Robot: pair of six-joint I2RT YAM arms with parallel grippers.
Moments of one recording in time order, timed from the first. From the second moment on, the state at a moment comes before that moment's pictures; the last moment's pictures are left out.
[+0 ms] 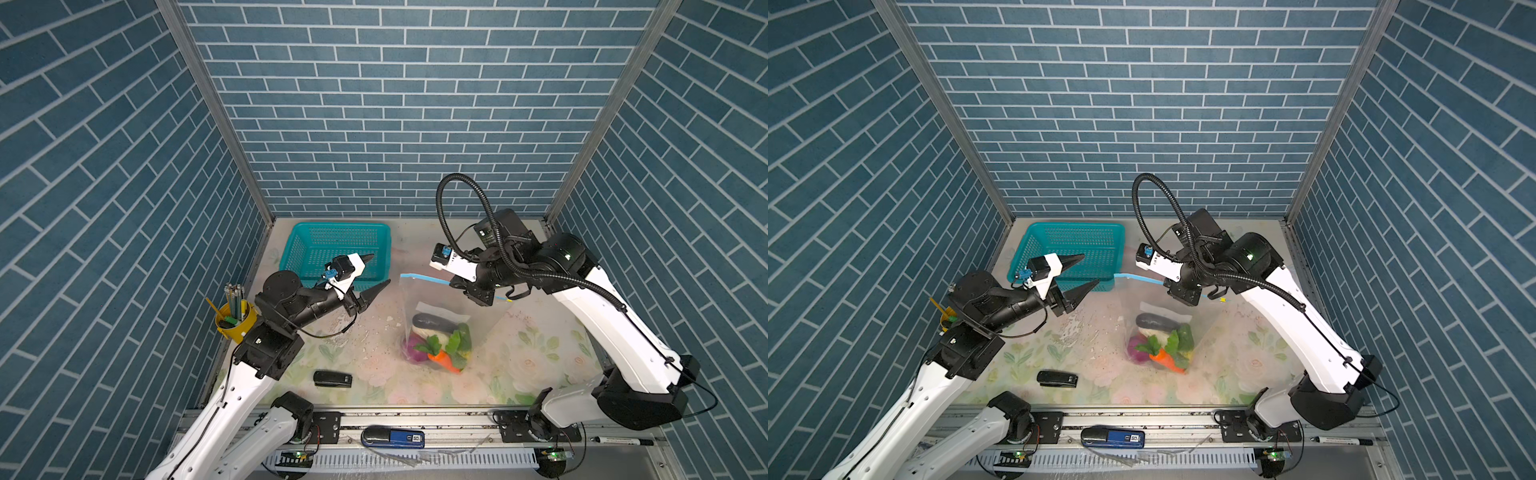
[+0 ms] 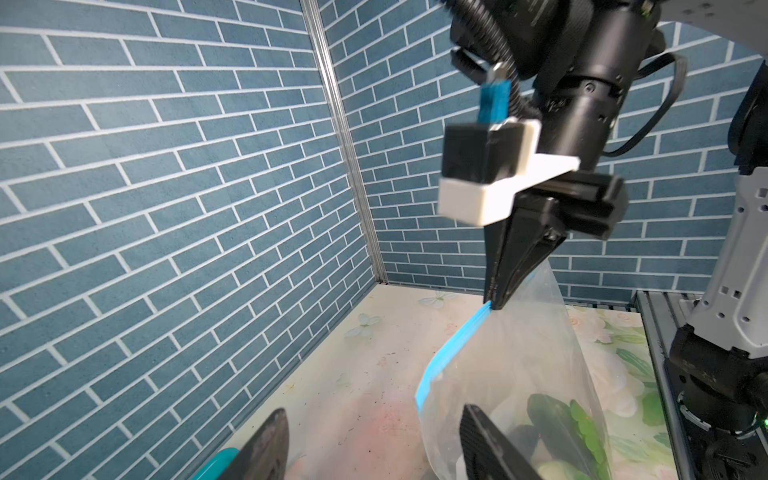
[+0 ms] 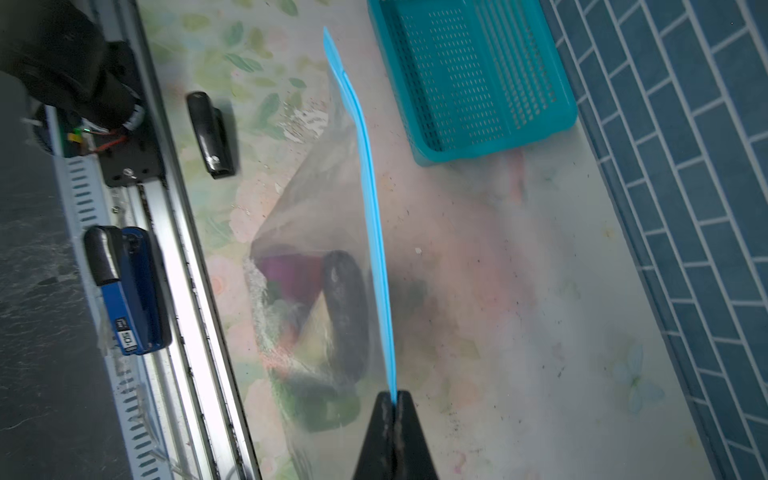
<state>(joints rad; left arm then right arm) -0.47 0.79 0.88 -0.07 0.54 0.22 0.76 1.46 1.86 -1.38 -0.13 -0.50</state>
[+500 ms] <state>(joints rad) -0.47 0.82 0.71 -0.07 0.55 0.17 0.27 2.26 2.03 -0.99 -0.19 -0.73</state>
